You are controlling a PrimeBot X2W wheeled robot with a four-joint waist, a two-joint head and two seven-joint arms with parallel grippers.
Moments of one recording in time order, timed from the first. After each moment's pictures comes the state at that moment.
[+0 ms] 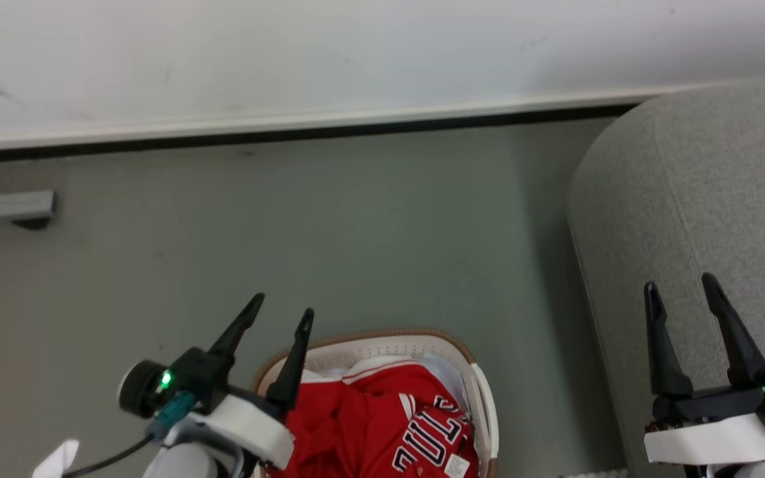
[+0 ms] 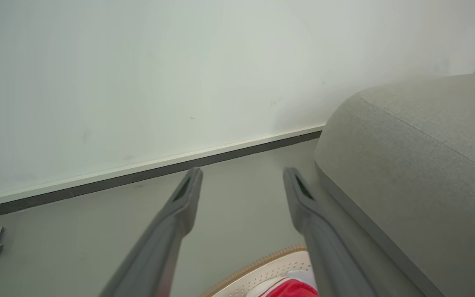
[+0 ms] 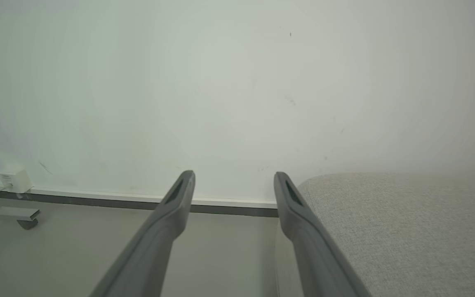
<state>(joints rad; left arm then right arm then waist) -0.25 0.12 -0.20 0.29 -0.08 -0.13 -0.26 -0.13 -0.08 0.04 0.07 0.18 0.13 -0.26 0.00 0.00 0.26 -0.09</state>
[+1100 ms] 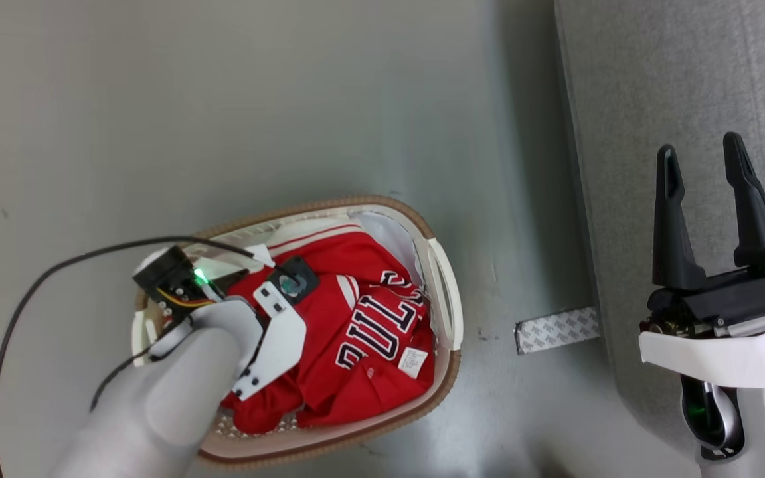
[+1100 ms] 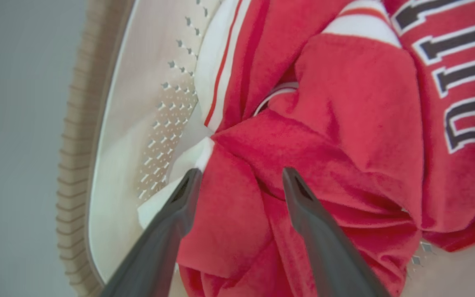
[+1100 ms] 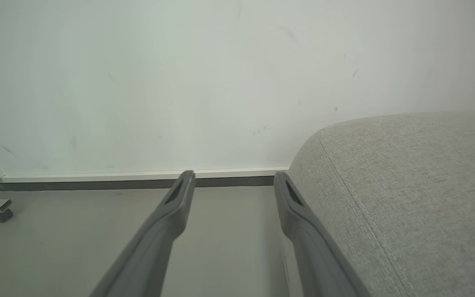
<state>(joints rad) -0.77 0.27 -0.68 0.72 0.17 -0.13 0.37 -0.37 -0.05 0.09 -0.07 0.29 0.13 -0.26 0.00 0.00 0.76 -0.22</state>
